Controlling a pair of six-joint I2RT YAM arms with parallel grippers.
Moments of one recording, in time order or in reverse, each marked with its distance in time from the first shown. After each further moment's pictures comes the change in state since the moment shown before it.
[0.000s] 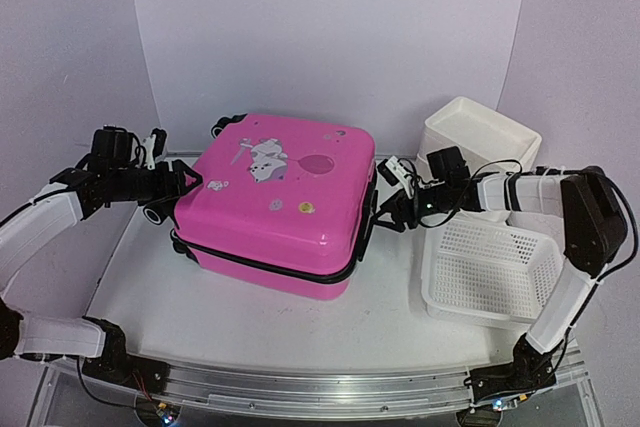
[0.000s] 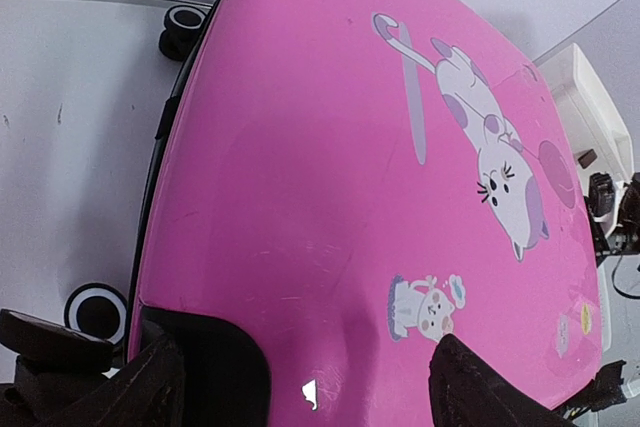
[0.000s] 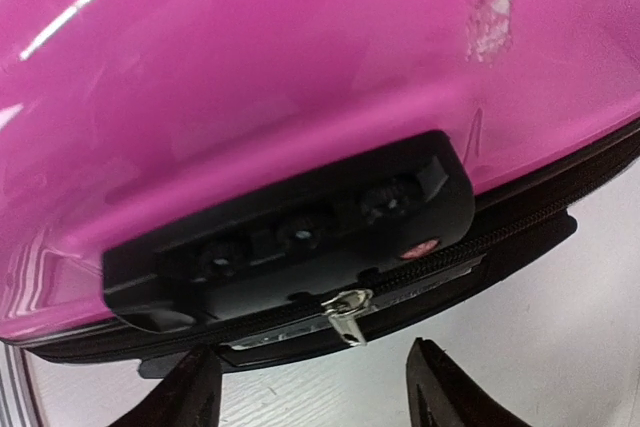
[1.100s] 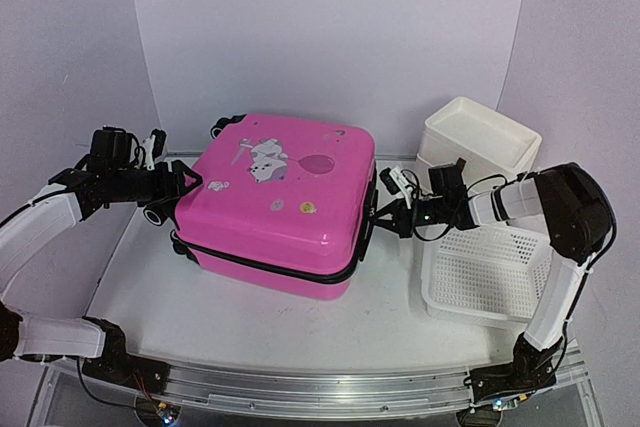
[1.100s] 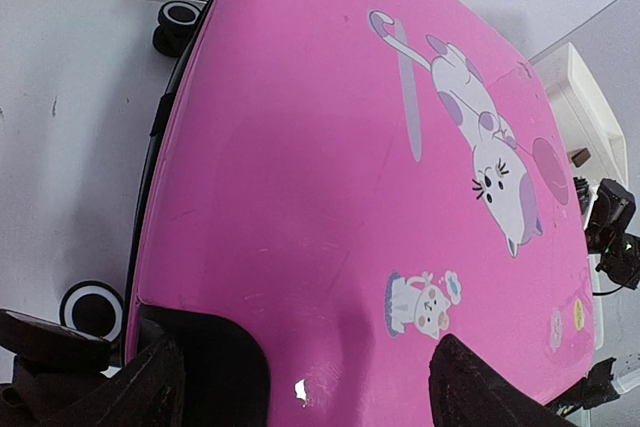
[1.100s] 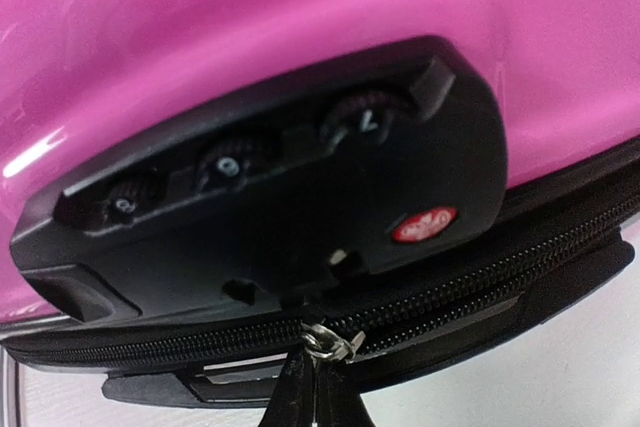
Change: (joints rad) left arm -0.003 -0.013 -0.004 -0.011 0.015 -0.014; right arm -0.047 0.145 -0.108 0.378 -0.226 0.030
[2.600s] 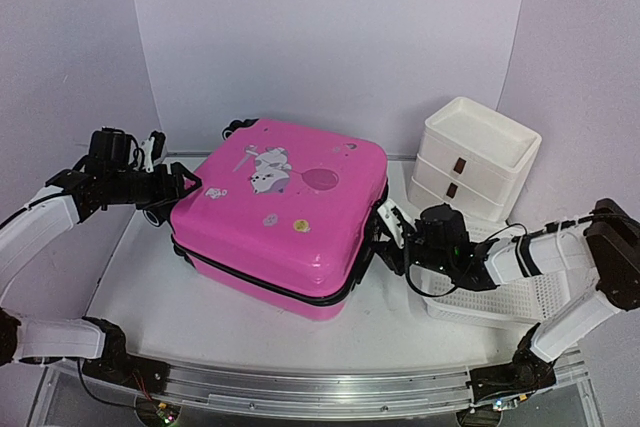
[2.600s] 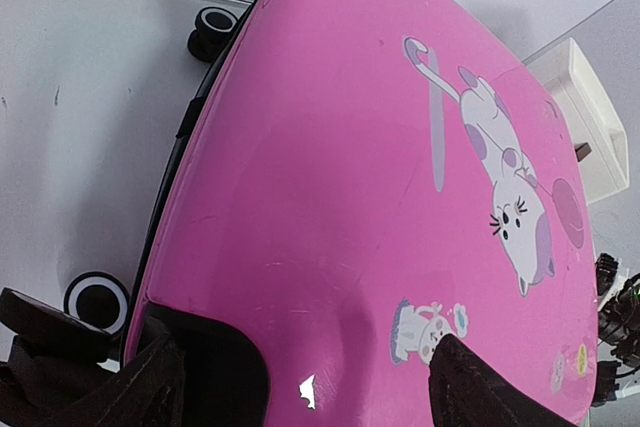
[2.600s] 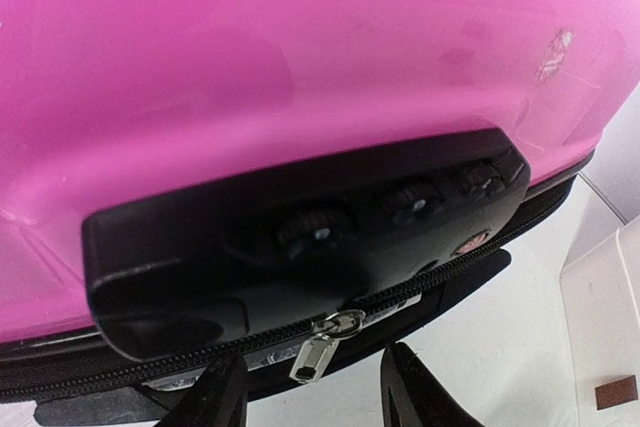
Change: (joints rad) left arm -0.014 -0.026 -0.001 -0.026 -0.015 -0.011; right arm 0.379 -0.383 -0.407 0.206 0.867 0.030
